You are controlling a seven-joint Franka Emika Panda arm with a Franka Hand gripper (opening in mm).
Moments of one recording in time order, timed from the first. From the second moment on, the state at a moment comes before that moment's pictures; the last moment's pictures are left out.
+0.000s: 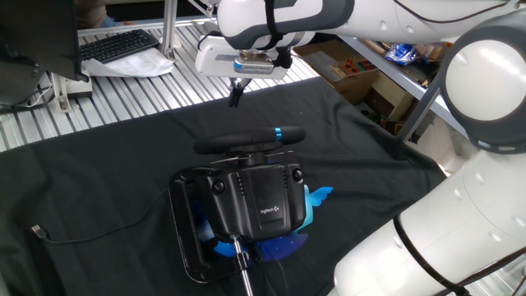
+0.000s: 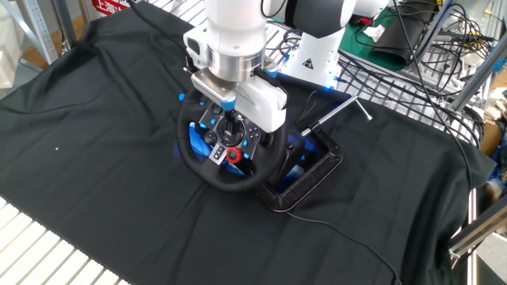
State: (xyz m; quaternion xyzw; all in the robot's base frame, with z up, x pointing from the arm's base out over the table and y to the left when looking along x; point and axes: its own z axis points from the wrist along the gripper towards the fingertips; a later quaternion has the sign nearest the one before) arm 0.498 0.001 0.298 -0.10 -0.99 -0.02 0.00
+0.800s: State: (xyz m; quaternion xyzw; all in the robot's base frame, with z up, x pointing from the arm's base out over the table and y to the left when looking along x) arm 0.477 0.025 0.317 -0.22 -0.97 -0.01 -0.03
